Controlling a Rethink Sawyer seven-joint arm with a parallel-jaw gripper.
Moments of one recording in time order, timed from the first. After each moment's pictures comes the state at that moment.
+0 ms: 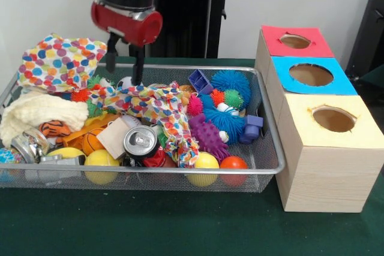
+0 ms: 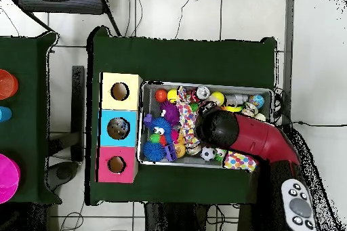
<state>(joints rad) -0.39 -0.70 -0.04 1.63 -0.14 0.49 2.08</state>
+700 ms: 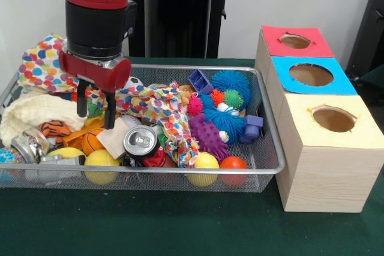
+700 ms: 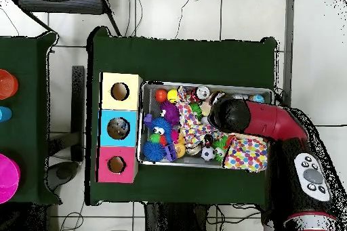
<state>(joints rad) -0.51 -0.57 0.11 1.48 -0.33 0.49 2.08</state>
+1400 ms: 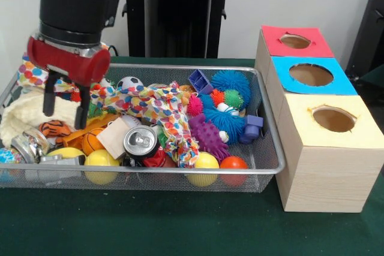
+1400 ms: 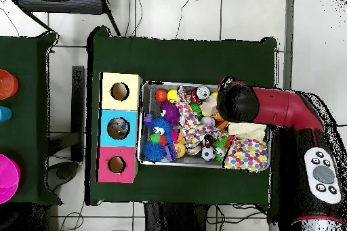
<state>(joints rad) -0.52 -0.61 0.13 1.37 -0.42 0.54 2.08</state>
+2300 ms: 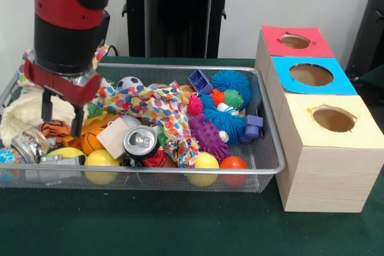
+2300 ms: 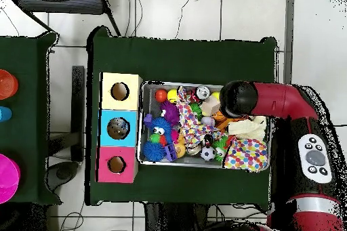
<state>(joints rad) -0.52 -0.49 0.13 1.26 -0.51 0.77 2.08</state>
